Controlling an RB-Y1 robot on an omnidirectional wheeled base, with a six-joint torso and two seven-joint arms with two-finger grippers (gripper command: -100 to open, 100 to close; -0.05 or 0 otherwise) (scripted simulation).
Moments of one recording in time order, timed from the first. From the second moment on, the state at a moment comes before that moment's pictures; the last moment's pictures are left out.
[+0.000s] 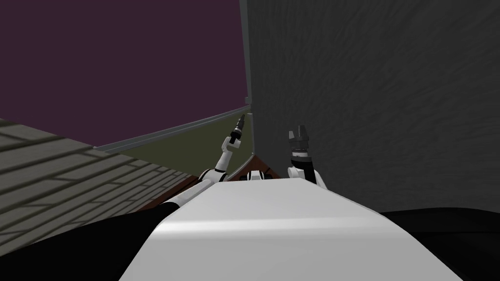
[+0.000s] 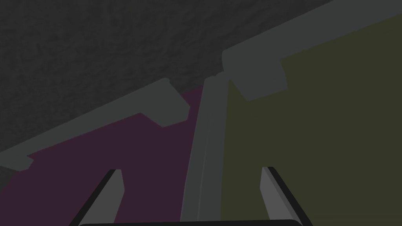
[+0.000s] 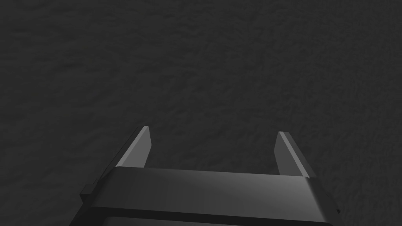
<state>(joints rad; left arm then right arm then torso) -0.51 0.18 -0.18 -1.46 -0.20 -0.06 0.03 0.48 -0.03 -0.02 -2.22 0.09 -0.48 -0.08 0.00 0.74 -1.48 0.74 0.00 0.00</state>
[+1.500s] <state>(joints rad) -0.94 0.16 -0.20 -1.10 -0.23 0.10 -0.01 0.48 -0.03 -0.02 -2.22 0.09 -0.48 -0.08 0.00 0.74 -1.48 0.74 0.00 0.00</state>
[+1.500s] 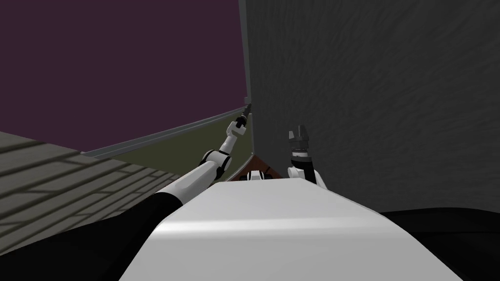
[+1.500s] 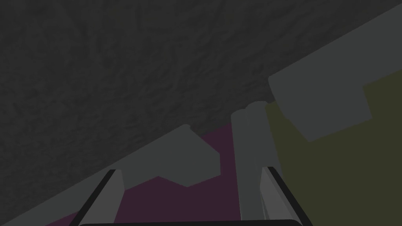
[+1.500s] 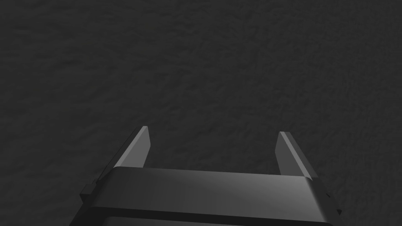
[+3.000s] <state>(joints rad) -1.36 0.18 -0.20 -0.72 -0.23 0.26 -0.11 0.48 -0.03 -0.02 -2.22 0.09 -0.48 -0.08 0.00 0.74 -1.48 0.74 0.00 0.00</state>
